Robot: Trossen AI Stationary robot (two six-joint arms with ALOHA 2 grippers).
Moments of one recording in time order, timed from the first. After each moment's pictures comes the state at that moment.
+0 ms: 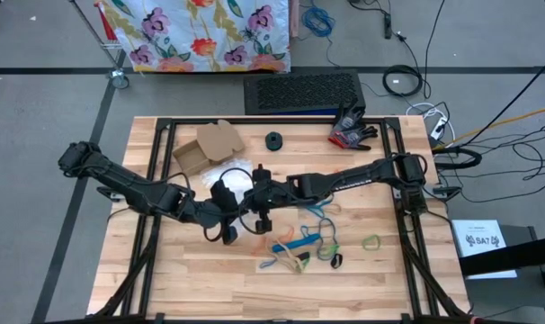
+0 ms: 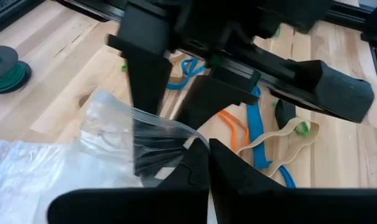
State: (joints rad) left arm -0.37 1.23 0.85 -0.30 -0.45 -0.51; right arm 0.09 1.98 1.56 -0.24 0.13 -0.09
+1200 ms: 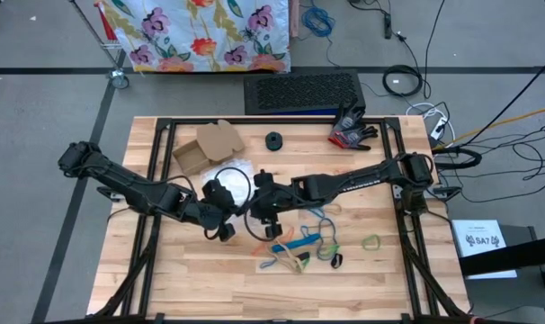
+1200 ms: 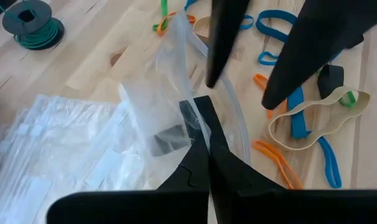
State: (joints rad) left arm -0.37 1.23 0.85 -0.49 -0.47 -0.62; right arm 0.13 1.93 1.56 -0.35 0.10 -0.24
